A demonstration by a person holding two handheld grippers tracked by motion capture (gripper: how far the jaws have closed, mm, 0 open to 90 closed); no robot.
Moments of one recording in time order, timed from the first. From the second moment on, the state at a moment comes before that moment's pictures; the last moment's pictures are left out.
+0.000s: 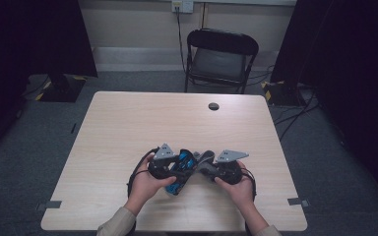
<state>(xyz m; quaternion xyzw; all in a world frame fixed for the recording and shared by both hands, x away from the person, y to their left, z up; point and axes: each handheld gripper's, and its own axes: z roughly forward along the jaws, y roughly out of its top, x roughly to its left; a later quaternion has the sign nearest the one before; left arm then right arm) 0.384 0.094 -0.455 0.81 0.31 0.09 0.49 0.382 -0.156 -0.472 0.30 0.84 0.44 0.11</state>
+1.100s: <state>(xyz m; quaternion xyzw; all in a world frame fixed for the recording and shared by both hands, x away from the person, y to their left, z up) 0.388 0.084 -0.465 0.83 0.30 0.07 0.46 0.390 -0.175 -0.469 0.33 0.81 0.47 0.11</state>
